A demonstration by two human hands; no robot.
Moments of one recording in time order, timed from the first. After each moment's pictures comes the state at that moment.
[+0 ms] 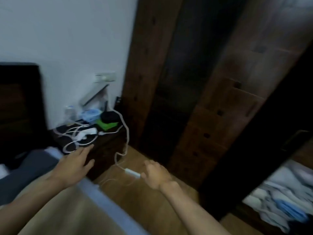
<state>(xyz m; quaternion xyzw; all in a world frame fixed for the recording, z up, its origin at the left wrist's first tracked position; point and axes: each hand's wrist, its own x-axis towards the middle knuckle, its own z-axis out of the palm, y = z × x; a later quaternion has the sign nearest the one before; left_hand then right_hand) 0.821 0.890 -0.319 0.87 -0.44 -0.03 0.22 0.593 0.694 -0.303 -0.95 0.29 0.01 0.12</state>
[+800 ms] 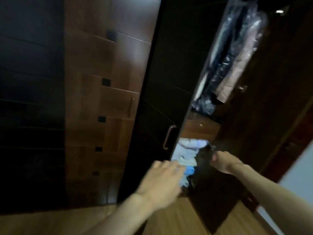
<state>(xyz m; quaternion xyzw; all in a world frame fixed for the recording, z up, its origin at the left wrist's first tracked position) 0.362 0.446 -0.130 0.38 -0.90 0.05 0.23 0.082 0.379 -0.084 -0.58 0.81 0.06 0.01</state>
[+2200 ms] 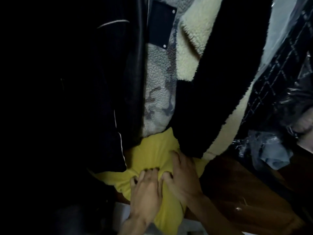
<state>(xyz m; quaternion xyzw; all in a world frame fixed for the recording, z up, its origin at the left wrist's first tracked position) 0.075 -0.122 -0.115 0.72 -0.63 0.02 0.28 -0.051 -0.194 -0.083 -0.83 0.52 -0.21 0.06</state>
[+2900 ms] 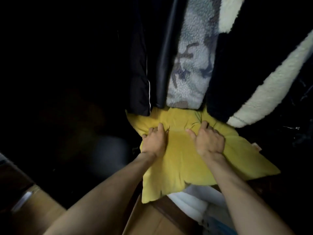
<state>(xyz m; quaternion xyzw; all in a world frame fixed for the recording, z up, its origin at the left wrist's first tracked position) 0.072 -0.101 -0.137 0.87 -0.44 -0.01 0.23 -0.074 -0.214 -0.114 -0.85 0.50 -0.16 -0.07</state>
